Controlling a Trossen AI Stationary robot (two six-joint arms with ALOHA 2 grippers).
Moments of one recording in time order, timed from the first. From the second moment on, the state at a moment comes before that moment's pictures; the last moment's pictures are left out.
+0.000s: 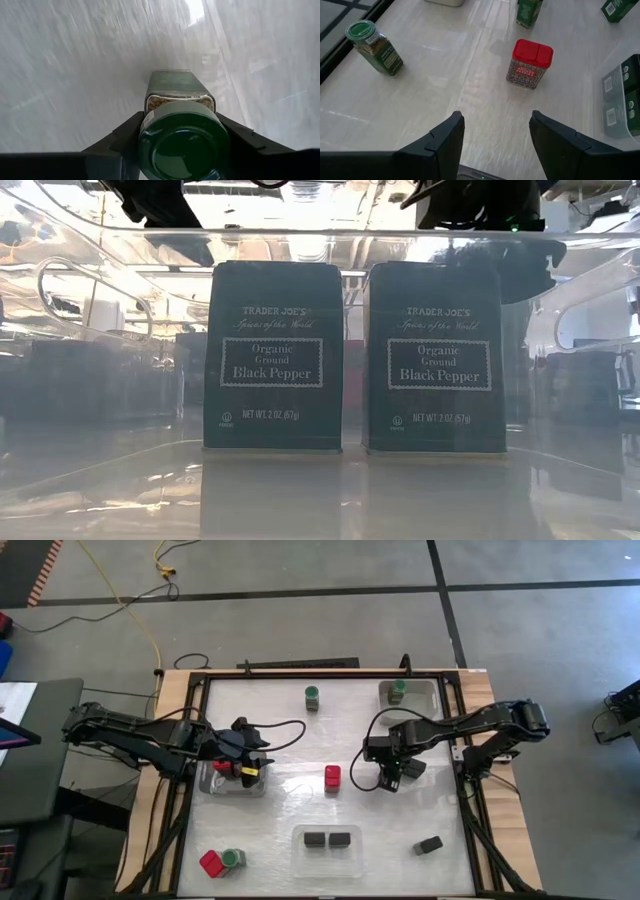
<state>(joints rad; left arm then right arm) -0.17 1.02 0.90 -0.57 -0.35 -0.32 0.04 1.51 1.05 -1.01 -0.01 0.42</state>
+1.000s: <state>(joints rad) -0.14 1.02 0.90 -0.57 -0.35 -0.26 -0.42 1.28 1.23 -1.30 0.06 -0.13</state>
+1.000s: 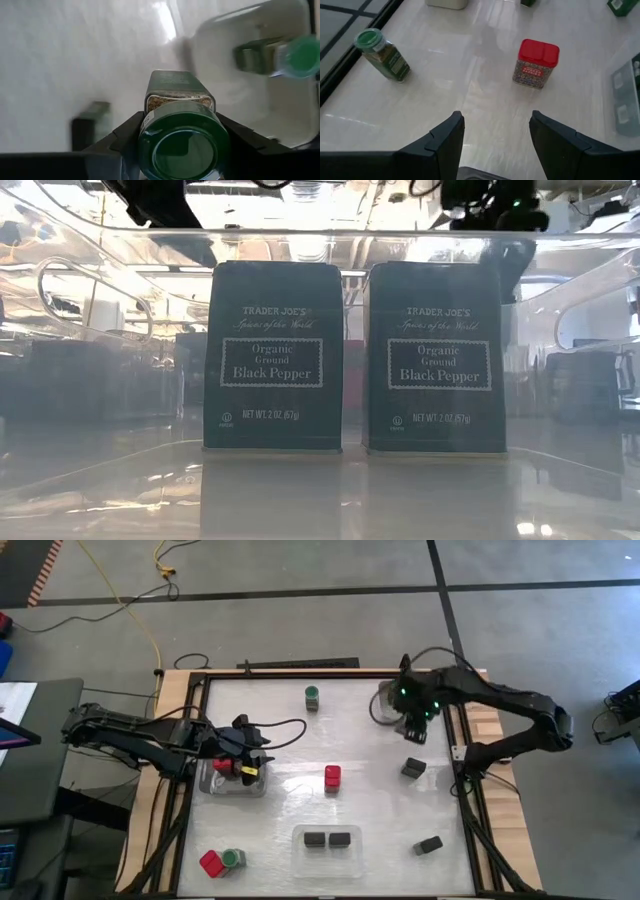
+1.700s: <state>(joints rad) -0.08 1.02 0.90 -0.57 -0.35 -0.27 -0.70 1.54 1.34 -1.34 0.21 -0.61</state>
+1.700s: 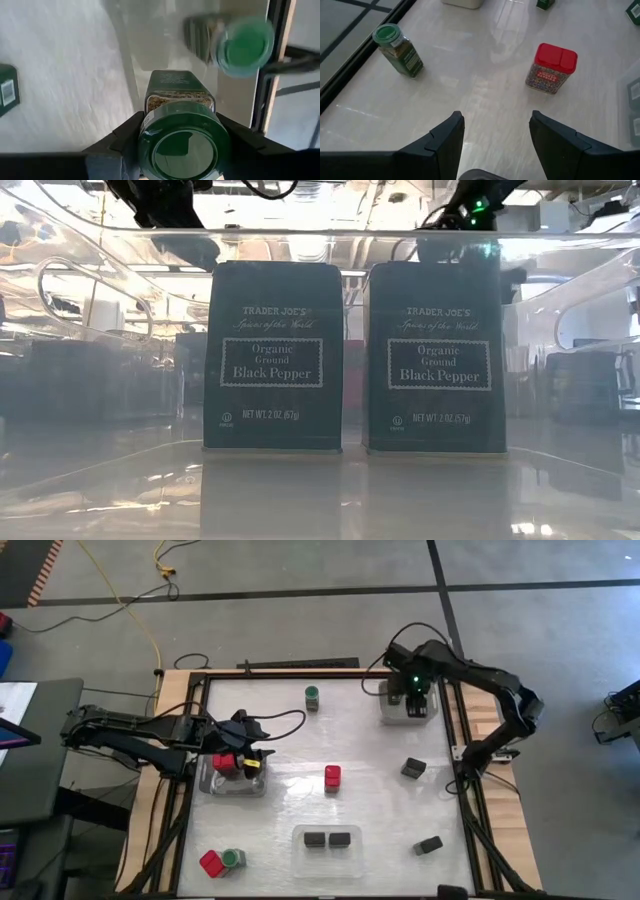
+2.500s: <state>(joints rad) -0.08 1.02 0.90 -0.57 -0.35 -0.25 -0.90 1.54 1.20 -1.09 0.17 -0.88</state>
